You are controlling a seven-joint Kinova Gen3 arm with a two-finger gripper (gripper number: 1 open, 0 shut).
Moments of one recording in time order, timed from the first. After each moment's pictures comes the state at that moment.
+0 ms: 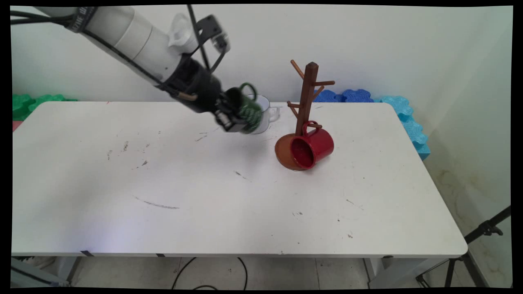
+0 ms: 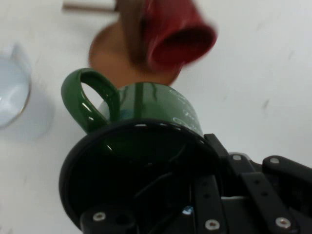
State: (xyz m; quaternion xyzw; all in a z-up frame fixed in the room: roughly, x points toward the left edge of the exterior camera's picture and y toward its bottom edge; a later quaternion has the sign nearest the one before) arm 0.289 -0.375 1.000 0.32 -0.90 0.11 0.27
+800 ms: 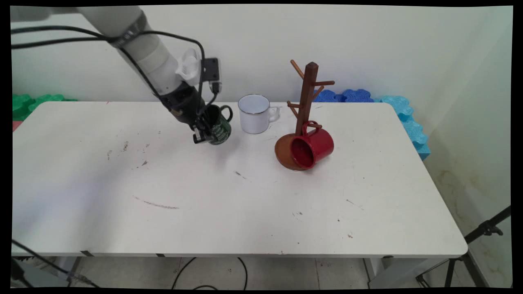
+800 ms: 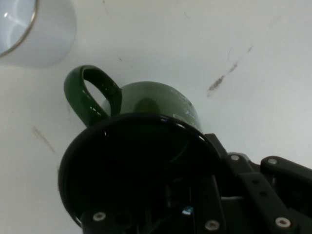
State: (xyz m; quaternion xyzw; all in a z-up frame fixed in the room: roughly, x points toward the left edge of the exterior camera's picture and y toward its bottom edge) arm 0.318 -0.433 0.940 0.22 -0.96 0.10 0.12
